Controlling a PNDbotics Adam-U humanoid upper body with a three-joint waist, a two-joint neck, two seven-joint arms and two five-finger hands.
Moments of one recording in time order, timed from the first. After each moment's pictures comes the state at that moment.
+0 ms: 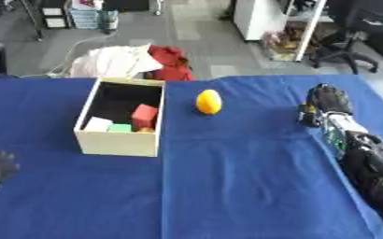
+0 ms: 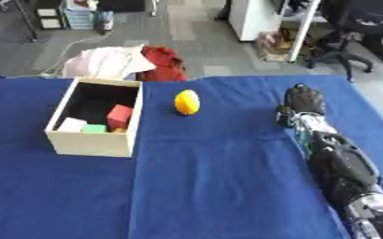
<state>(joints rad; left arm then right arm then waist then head) -0.12 0.21 0.00 -1.80 0.03 -0.05 -0.03 -0.95 -0.48 -0.12 -0.45 1.25 0.07 -0.35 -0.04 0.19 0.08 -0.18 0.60</state>
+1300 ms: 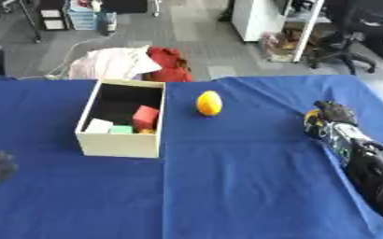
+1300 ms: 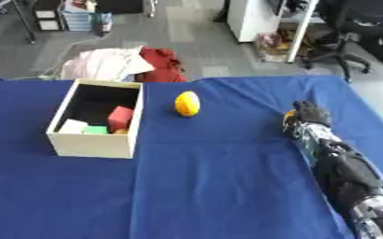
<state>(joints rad) -0.12 0.21 0.00 -1.80 0.03 -0.05 -0.03 -0.94 -0.50 -0.11 -0.35 1.16 0.15 -0.21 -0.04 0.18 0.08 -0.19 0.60</state>
